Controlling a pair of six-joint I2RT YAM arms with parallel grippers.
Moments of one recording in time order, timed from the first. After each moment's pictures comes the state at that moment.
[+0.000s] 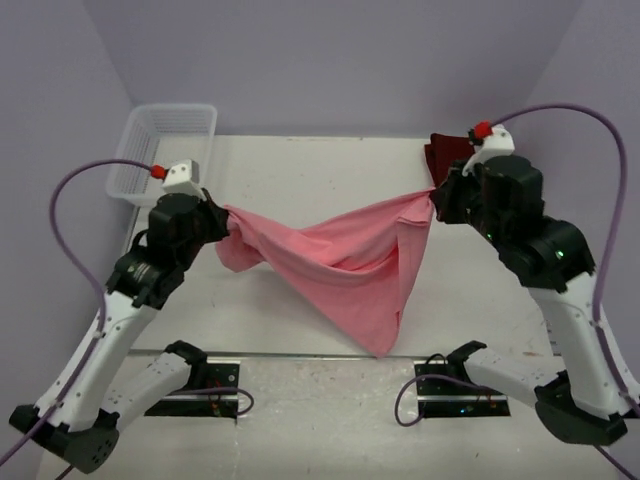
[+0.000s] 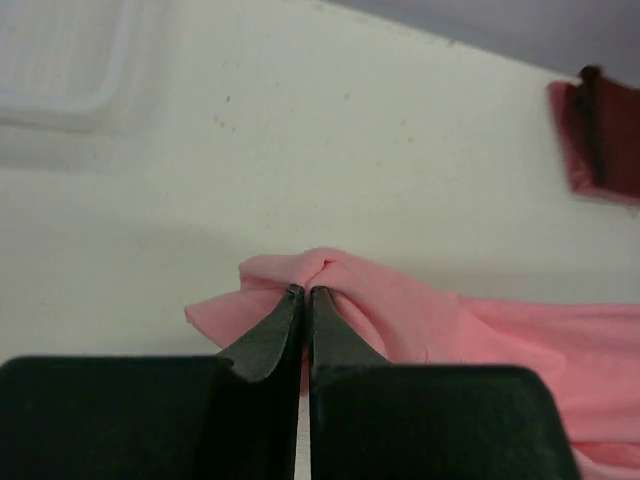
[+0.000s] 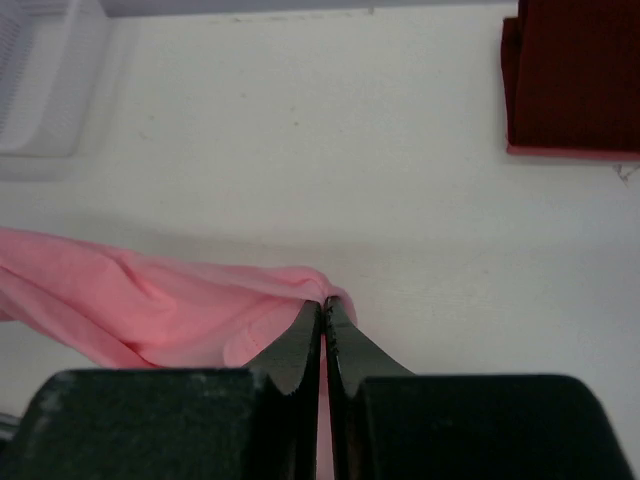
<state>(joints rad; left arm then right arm) -0.43 0.80 1.10 -0.63 -0.27 -0.48 0.53 1.01 1.63 -1.01 0.22 0.35</state>
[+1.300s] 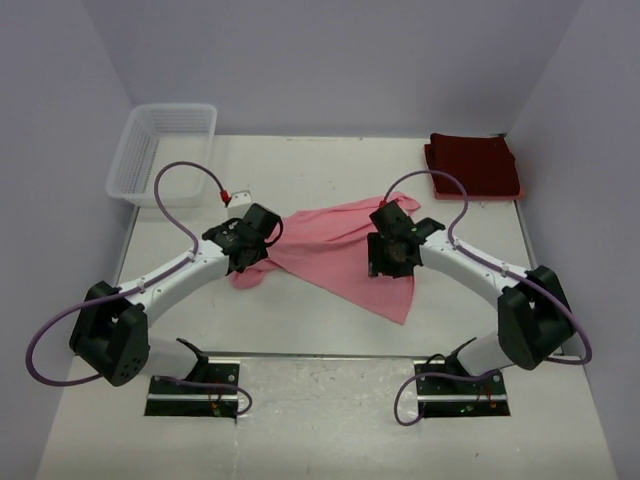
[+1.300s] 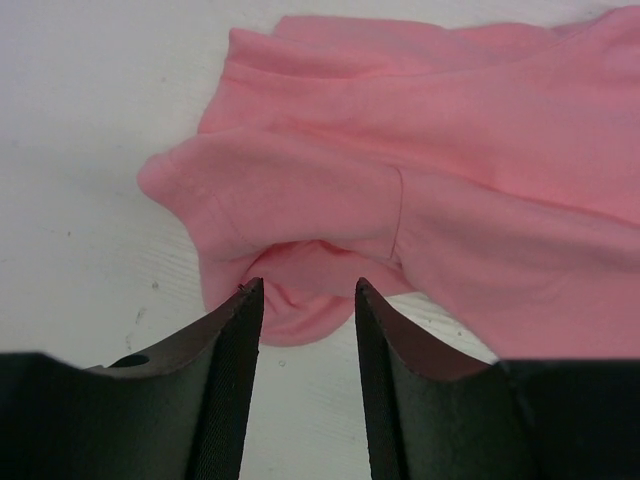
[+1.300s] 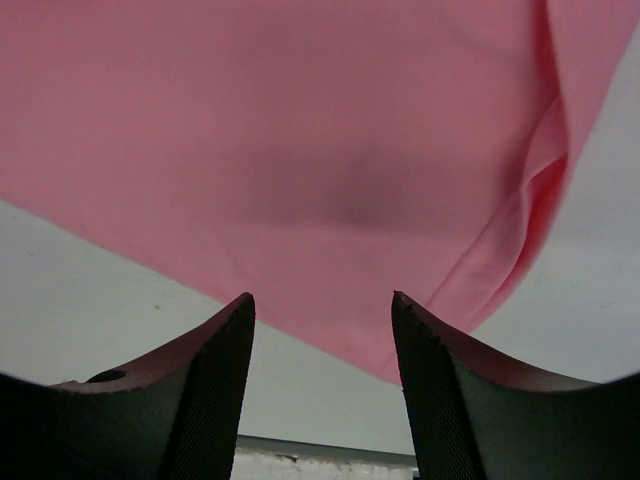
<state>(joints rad) -0.59 1.37 0.92 -0.63 -0.58 -0.75 0.57 1.47 1.03 -0.73 0.12 0.54</state>
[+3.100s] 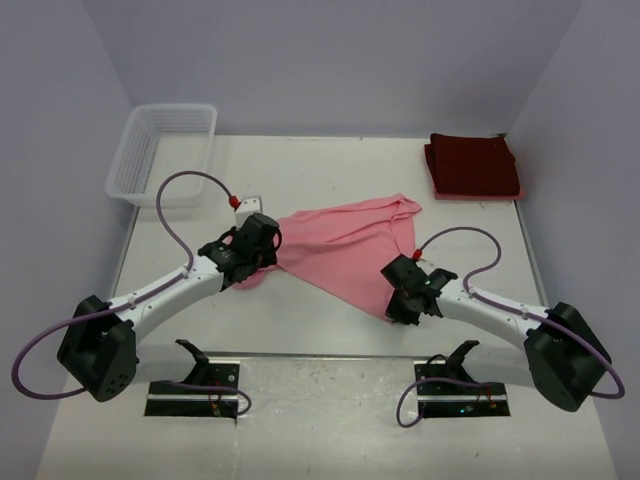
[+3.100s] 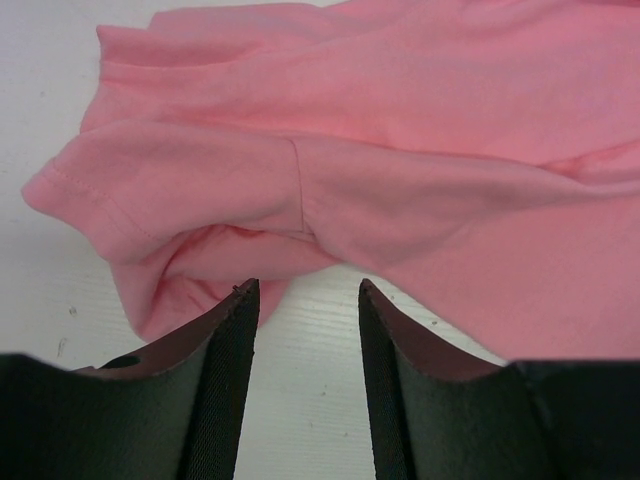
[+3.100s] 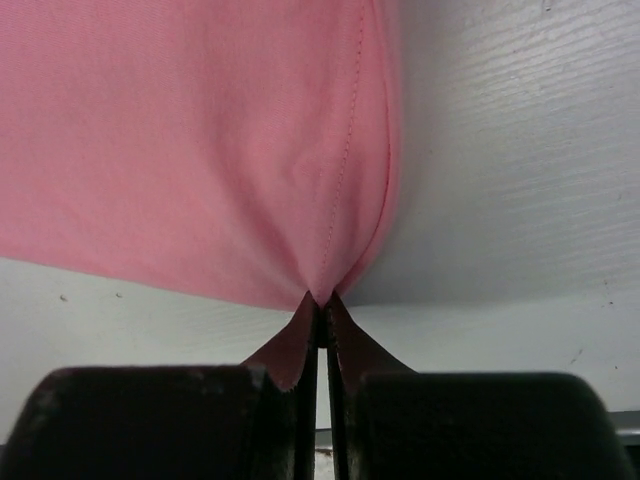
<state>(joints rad) -0.64 1.27 0.81 -0.43 -0.46 -0.67 0.71 1.21 0.55 -0.63 0.14 1.13</state>
